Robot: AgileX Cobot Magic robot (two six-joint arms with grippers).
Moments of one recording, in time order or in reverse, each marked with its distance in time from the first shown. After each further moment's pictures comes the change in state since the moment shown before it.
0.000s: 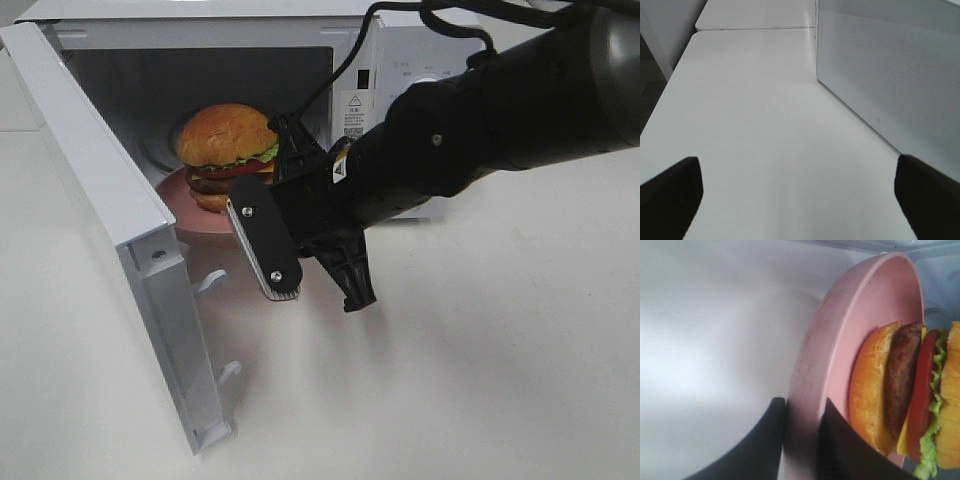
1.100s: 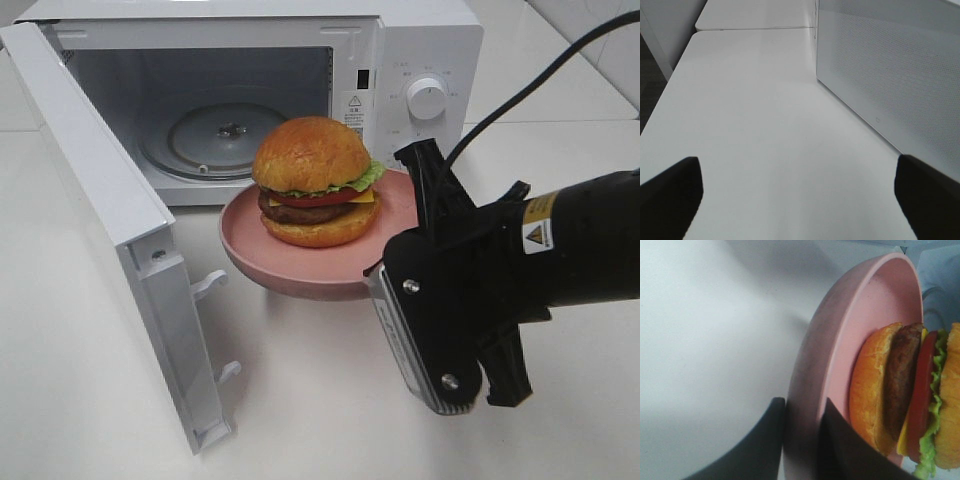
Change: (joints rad) left arm 0.000 0.000 0.000 0.000 0.000 0.000; right arm 0.000 -0.480 0.427 0.000 0.012 0.045
